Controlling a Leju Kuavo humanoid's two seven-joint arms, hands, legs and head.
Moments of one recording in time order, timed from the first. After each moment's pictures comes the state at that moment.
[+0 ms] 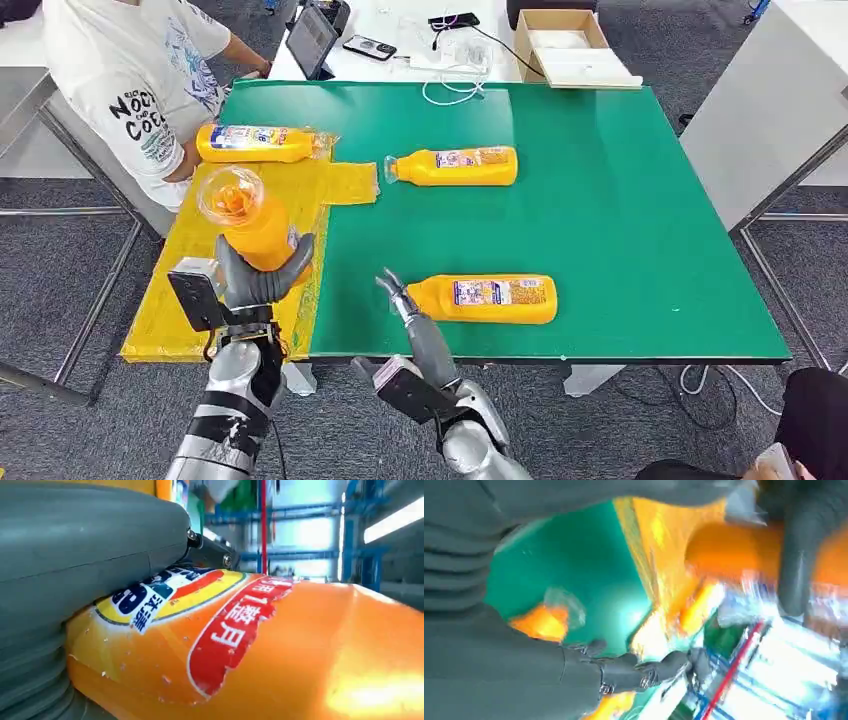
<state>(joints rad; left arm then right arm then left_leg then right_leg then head) -0.32 -0.24 -0.07 -1.21 -0.10 0.28 -0.66 -0.13 0.24 0.47 -1.16 0.37 -0.19 -0.56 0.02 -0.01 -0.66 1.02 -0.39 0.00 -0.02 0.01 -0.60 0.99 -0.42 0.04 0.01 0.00</state>
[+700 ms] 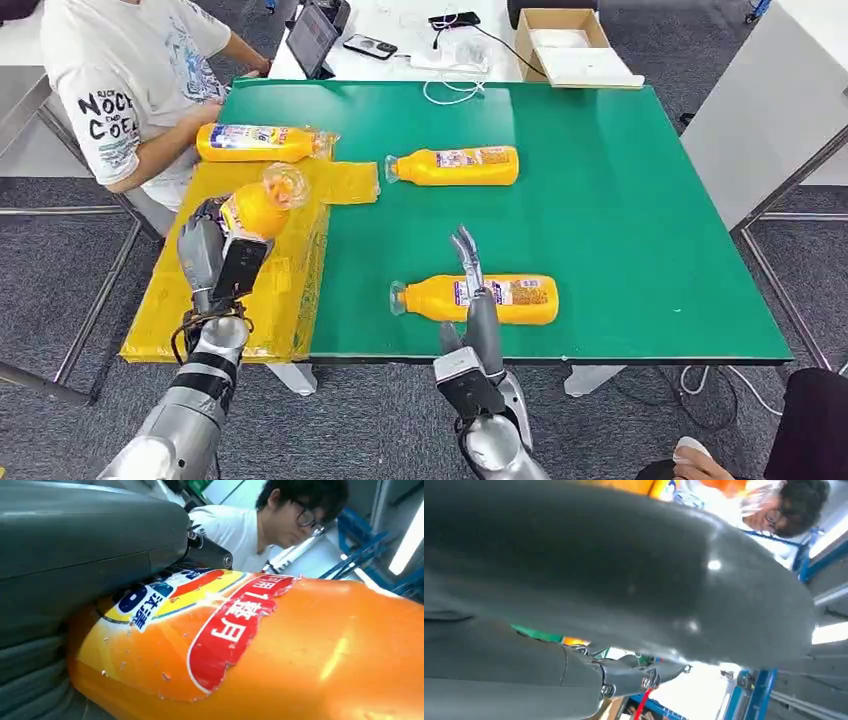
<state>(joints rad) -0.51 -0.12 0.02 -0.84 -0.68 0.70 -0.55 -0.06 0.23 0.41 -1.39 0.25 -0.40 -0.65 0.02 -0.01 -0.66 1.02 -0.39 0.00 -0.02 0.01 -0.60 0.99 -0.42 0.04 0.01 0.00</state>
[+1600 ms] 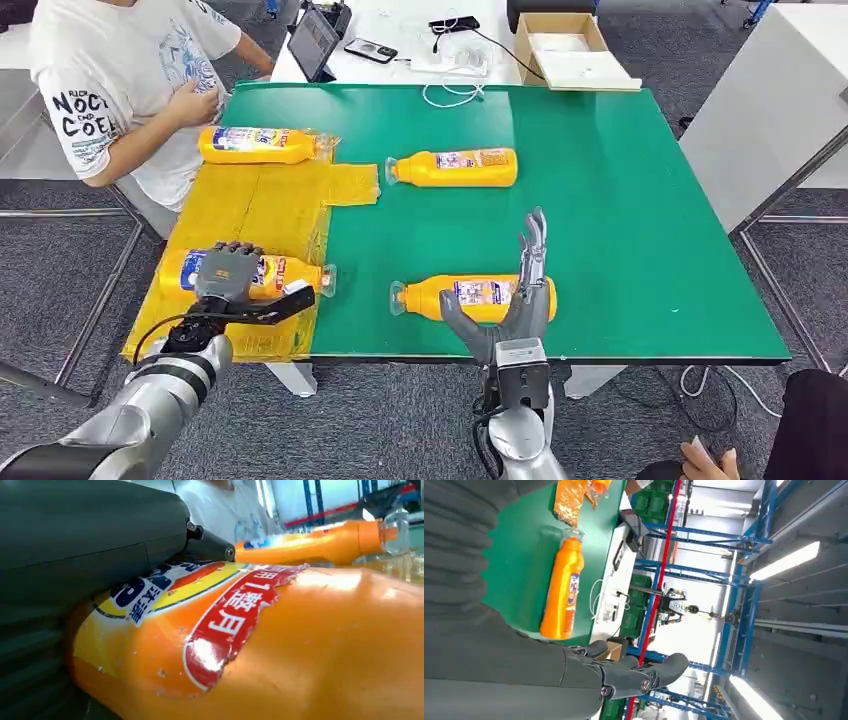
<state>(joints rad) -0.65 0.04 -0.09 -0.41 -1.47 0.47 -0.17 -0.05 0.25 0.33 -1.50 0.14 -0.47 -0.69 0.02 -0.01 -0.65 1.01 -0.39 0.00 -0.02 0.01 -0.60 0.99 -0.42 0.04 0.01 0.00</state>
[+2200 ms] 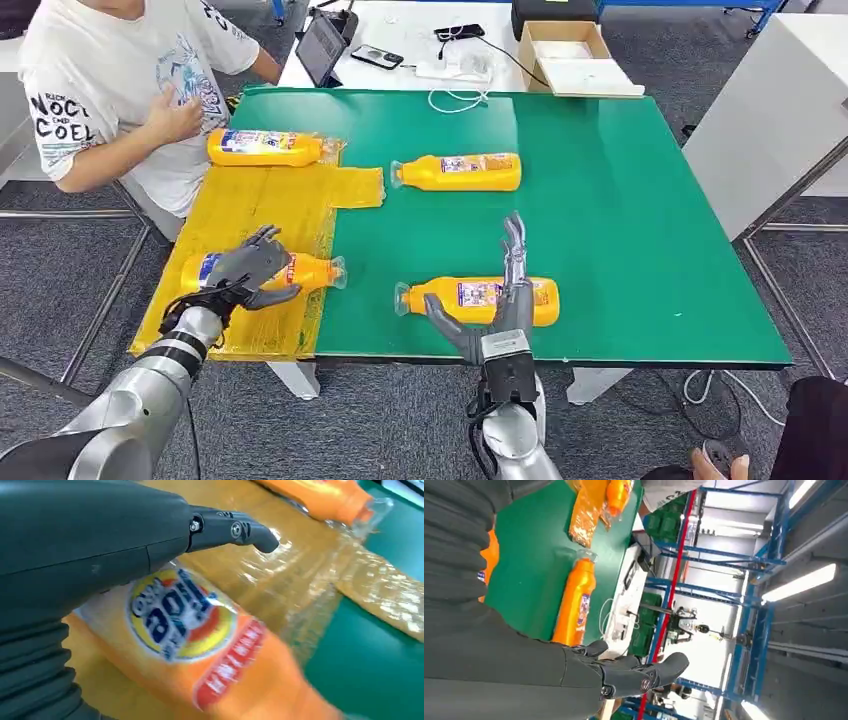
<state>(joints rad) -0.69 0.00 0.14 -0.41 -0.98 0.01 -0.39 -0.06 0.26 0.32 -1.44 0.17 -0.41 -0.66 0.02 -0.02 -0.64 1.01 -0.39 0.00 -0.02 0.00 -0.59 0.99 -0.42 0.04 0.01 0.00</state>
